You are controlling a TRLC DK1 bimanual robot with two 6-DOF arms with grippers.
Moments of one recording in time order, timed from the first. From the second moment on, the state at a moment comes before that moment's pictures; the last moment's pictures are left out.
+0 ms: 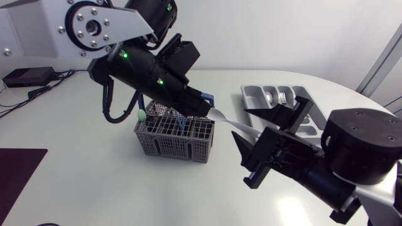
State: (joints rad) left arm -0.66 1.62 1.44 -0.77 0.35 0.07; right arm 0.83 0.94 0.43 0.26 0.30 -0.79
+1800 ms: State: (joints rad) left arm -0.62 1.63 1.47 -0.77 0.38 0.07; right arm 0.85 1.10 0.44 0.37 0.35 -0.97
